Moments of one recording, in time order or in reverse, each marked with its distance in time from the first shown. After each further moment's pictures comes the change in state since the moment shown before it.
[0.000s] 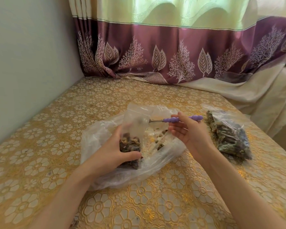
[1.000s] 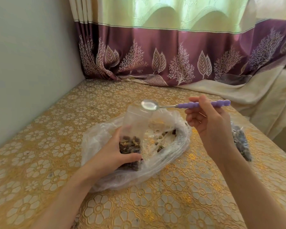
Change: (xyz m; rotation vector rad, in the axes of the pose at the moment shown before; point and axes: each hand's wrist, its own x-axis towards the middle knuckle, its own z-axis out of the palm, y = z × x) left_hand 0.002 0.000 0.001 -0.044 0.023 0.004; right_hand -0.012 -0.033 -0.007 -0.028 -0.069 -0.363
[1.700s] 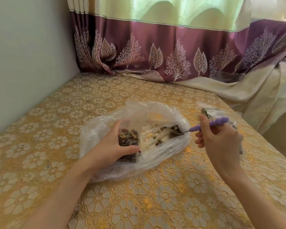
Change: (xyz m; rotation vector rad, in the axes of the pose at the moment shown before) left_hand 0.000 -0.003 0.000 0.017 -0.004 0.026; right_hand -0.038 0.023 -0.031 -0.771 0.304 -0.258
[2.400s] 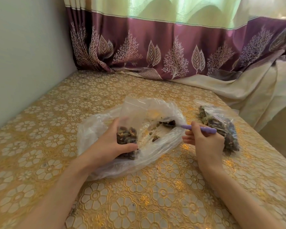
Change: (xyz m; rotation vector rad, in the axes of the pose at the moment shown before) left_hand 0.000 -0.001 0.001 -0.012 -0.012 0.008; right_hand -0.012 0.018 0.018 0.206 0.007 0.332
